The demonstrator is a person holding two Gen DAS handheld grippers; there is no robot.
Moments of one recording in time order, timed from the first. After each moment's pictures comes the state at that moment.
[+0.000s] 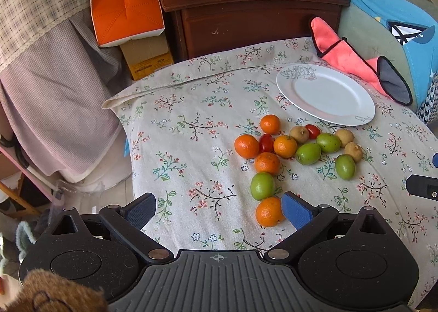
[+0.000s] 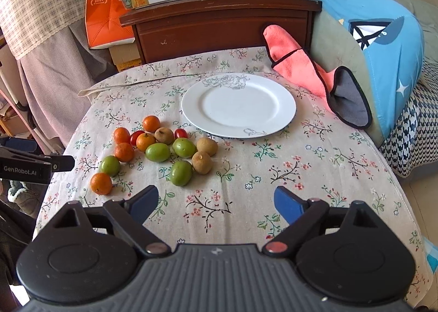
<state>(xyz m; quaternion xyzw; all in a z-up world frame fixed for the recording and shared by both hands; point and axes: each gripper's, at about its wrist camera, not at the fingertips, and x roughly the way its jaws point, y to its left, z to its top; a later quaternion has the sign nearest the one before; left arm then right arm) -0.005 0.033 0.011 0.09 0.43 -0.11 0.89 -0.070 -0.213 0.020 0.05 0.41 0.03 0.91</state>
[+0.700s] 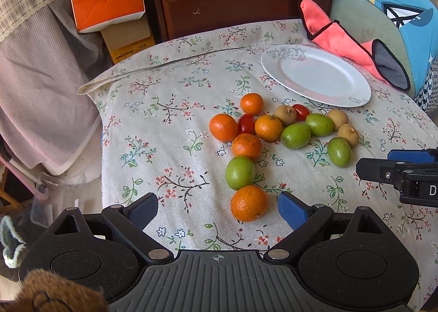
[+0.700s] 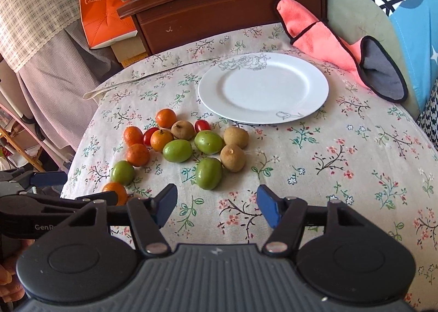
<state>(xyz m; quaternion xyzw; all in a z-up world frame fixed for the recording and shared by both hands) -0.001 0.015 -0.020 0.09 0.44 -0.13 0.88 -0.037 -0.195 -0.013 0.12 0.43 0.04 0.90</state>
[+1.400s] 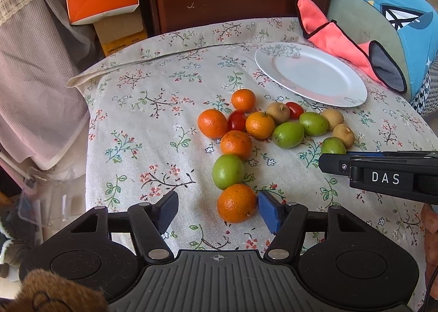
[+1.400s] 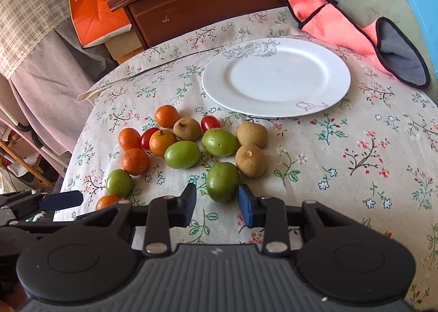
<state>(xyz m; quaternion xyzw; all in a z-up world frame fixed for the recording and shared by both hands) 0.003 0.009 -0.030 0.07 0.45 -0.14 0.88 -0.008 -0.181 -0.038 0.14 0.44 0.04 0.89</state>
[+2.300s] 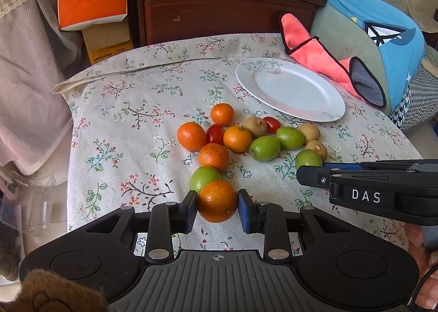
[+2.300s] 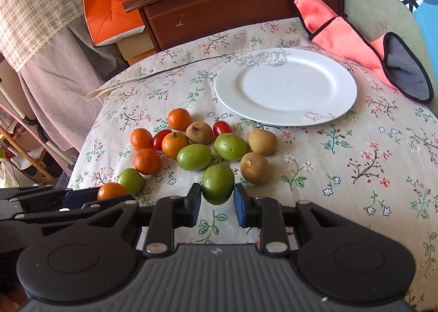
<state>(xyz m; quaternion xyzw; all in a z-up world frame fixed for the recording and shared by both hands) -0.002 0.006 -0.023 0.04 0.42 -0.17 0.89 -0.015 -0.174 -0.027 0.12 0.42 0.06 0.90</state>
